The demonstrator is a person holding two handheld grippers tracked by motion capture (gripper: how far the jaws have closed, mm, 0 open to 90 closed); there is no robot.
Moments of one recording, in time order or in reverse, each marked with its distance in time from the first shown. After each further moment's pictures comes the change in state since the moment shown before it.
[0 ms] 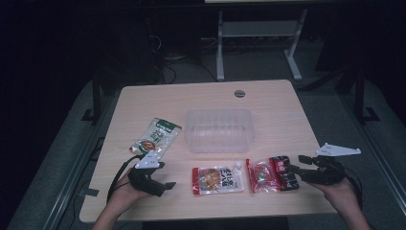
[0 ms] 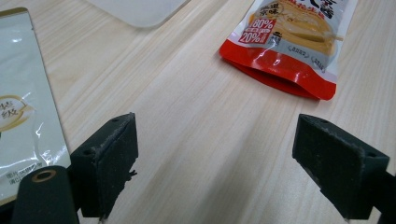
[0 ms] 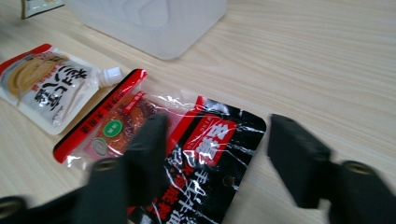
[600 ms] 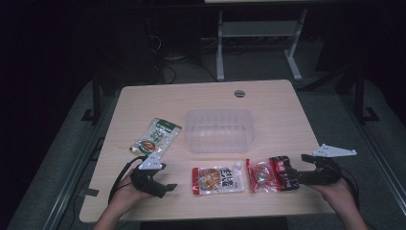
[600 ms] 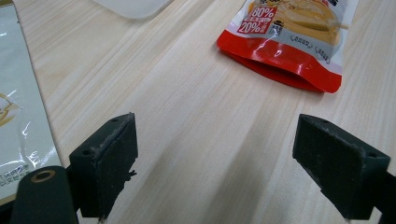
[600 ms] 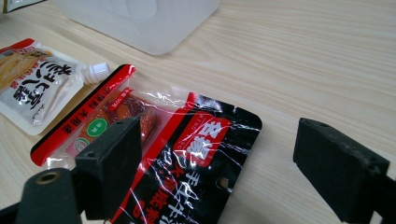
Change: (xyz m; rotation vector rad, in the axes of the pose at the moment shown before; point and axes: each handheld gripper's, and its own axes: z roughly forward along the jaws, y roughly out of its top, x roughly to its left) left arm -0.002 -0.002 0.008 0.024 -0.004 -0.002; right arm -0.002 -0.006 0.010 -0.006 -0.029 -0.005
